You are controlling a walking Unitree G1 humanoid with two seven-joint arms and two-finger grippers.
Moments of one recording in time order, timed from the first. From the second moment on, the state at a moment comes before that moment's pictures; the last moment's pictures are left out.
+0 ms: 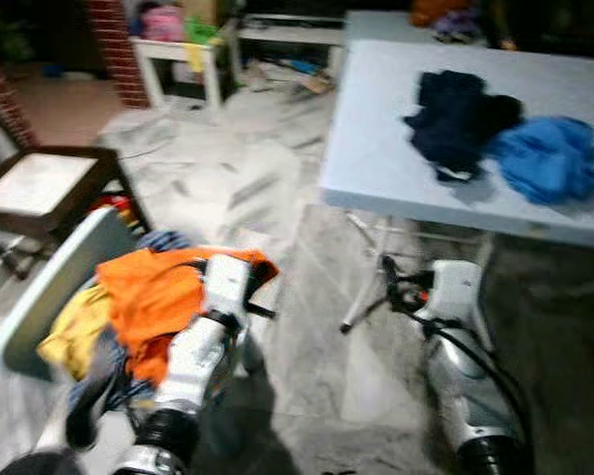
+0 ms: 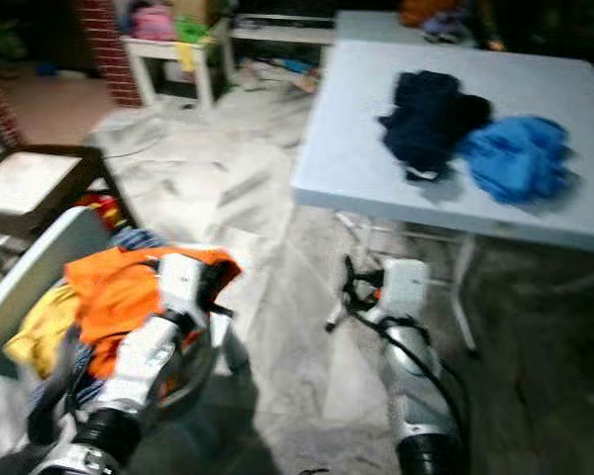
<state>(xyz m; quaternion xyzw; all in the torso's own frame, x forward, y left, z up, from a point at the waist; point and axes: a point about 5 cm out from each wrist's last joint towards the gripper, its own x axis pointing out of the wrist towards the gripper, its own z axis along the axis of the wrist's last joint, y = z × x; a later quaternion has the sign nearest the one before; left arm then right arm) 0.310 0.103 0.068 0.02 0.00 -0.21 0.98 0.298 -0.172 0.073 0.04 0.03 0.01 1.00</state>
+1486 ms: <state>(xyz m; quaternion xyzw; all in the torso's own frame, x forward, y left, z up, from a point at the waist) 0.311 0.093 0.057 -0.01 0.06 -0.23 0.97 0.275 -0.185 0.066 0.04 0.05 -0.02 1.00</state>
